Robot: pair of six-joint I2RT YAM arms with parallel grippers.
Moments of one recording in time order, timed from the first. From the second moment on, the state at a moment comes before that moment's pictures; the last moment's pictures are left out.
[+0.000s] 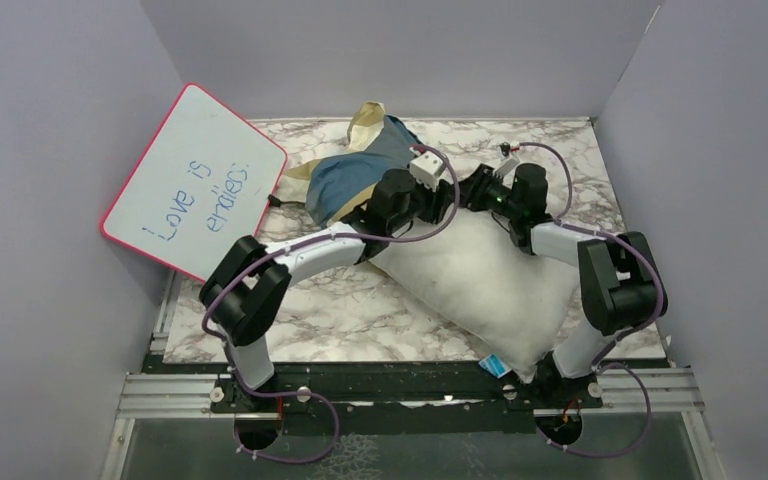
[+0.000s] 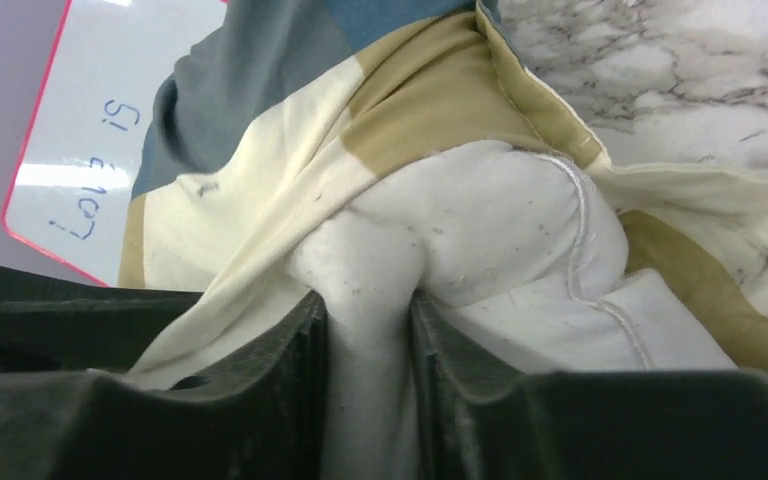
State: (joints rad) left arm -0.80 1.80 1.18 0.43 0.00 -0.13; right arm 0.20 1.71 0.81 0.69 -0.56 0.70
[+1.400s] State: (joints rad) left arm -0.44 0.69 0.59 -0.20 0.04 -0.34; right arm 0.87 1.40 1.01 0.00 -0.05 -0.14
